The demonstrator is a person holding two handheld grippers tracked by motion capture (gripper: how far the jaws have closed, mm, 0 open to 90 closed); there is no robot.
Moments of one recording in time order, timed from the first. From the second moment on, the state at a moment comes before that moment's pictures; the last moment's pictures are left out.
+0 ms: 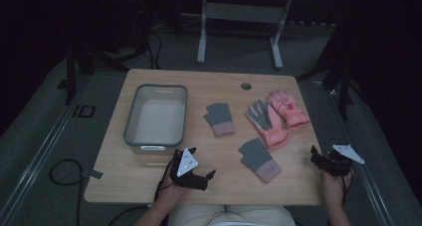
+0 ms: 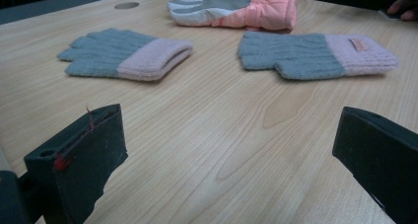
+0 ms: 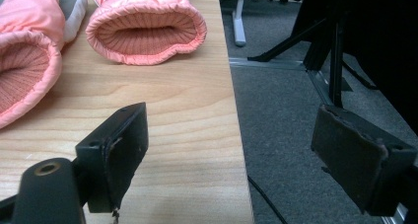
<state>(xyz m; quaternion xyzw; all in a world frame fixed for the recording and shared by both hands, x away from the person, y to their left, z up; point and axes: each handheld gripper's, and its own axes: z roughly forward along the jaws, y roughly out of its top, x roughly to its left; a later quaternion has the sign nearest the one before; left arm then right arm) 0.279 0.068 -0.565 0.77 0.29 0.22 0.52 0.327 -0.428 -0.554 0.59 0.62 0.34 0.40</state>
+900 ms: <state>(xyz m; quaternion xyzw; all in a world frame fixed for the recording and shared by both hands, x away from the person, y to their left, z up) 0.280 0.069 -0.565 0.77 0.30 0.21 0.52 0.327 -0.426 -0.554 0.58 0.63 0.34 0.39</state>
